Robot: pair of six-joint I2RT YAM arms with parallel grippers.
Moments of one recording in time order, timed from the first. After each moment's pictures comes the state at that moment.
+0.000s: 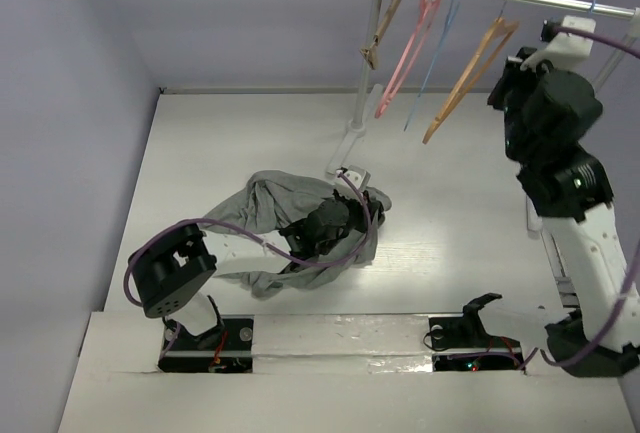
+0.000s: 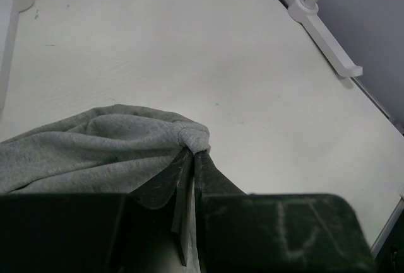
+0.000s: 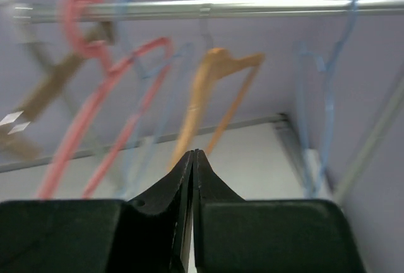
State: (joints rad) left arm -1.09 1.55 0.75 0.64 -0.35 -0.41; right arm 0.50 1.09 1.67 -0.47 0.64 0.04
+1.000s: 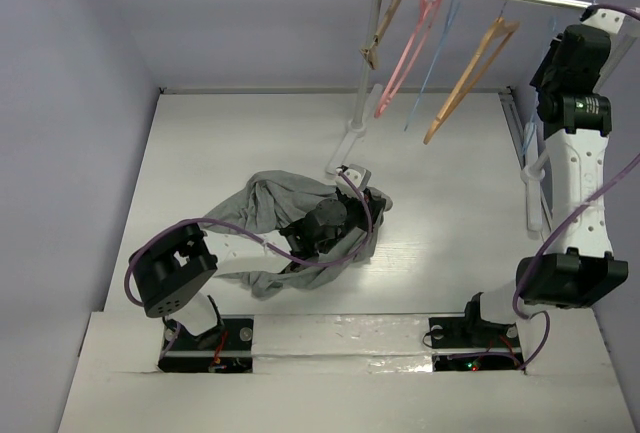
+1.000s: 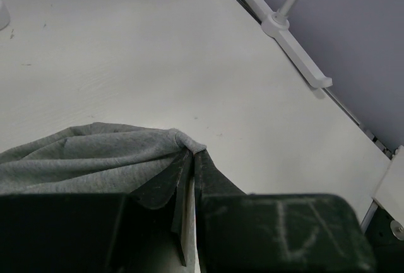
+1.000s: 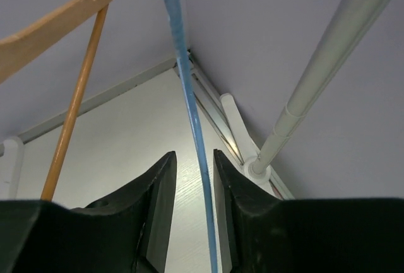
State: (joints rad) left arm -1.09 1.55 0.75 0.71 -0.30 -0.42; right arm -0.15 1.47 1.82 -0.61 0.42 0.13
